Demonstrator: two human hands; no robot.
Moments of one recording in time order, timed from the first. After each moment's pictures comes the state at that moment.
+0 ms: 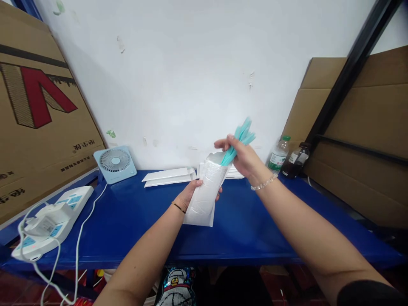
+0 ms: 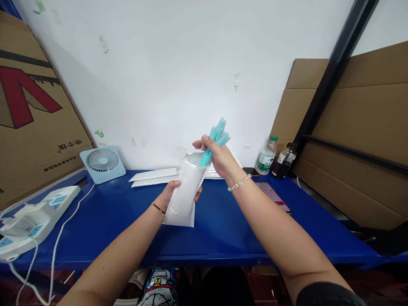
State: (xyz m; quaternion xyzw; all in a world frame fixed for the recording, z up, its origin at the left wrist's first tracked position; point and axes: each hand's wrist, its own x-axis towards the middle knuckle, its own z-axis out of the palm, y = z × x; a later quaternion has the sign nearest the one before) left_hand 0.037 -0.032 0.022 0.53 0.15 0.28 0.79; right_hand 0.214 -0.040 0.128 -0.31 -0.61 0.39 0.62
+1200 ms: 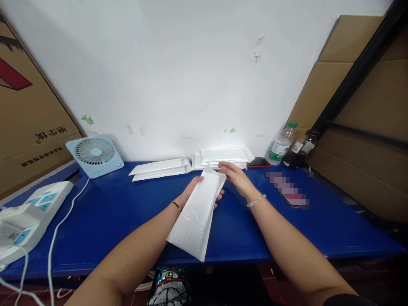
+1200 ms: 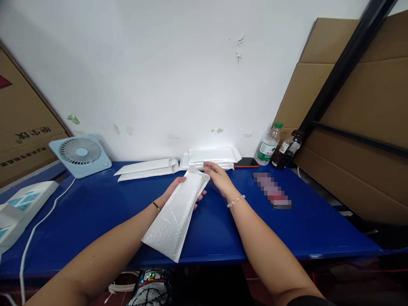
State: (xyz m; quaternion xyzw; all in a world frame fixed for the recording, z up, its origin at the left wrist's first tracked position) left_hand 0.054 0.006 -0.039 0.24 0.14 0.14 0.95; right_hand 0.254 -0.010 -0.017 -0.49 -0.52 0.45 0.53
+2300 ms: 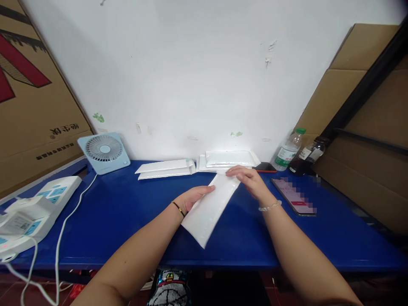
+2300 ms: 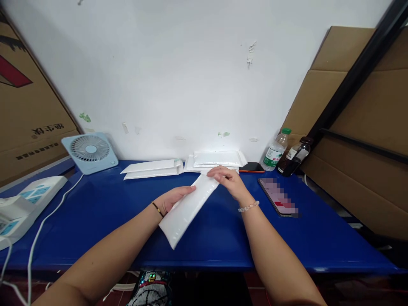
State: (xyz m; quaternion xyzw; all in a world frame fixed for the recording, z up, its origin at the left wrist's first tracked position) left_hand 0.040 0.005 -0.038 0.34 0.33 0.15 0.87; right_hand 0.277 -0.027 0.007 -0.40 -0.69 0.33 0.51
